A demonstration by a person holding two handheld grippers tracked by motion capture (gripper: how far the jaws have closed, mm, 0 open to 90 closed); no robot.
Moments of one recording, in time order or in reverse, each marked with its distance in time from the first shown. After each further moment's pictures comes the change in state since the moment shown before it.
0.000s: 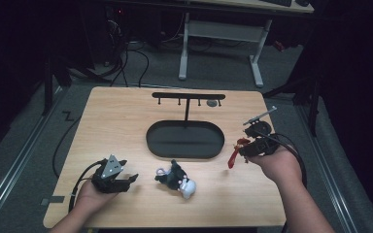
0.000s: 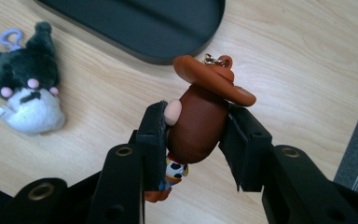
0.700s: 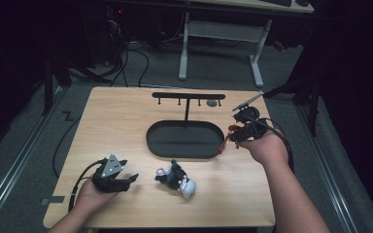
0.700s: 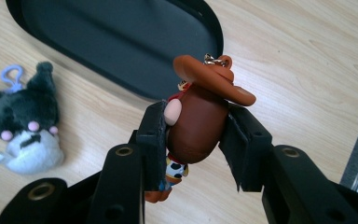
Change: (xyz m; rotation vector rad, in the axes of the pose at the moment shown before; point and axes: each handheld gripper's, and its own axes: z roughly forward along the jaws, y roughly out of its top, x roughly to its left) left arm 0.001 0.000 0.002 0.007 -0.017 0.003; right arm 0.003 0.044 0.008 -0.019 -0.014 -0.018
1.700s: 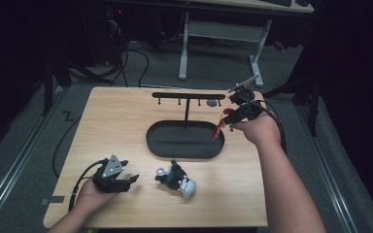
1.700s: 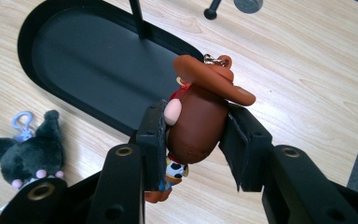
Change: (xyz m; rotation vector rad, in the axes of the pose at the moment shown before) left arm -0.001 0.001 0.001 0.003 -0.012 0.012; right arm -0.010 0.046 -0.002 -0.044 0.017 0.025
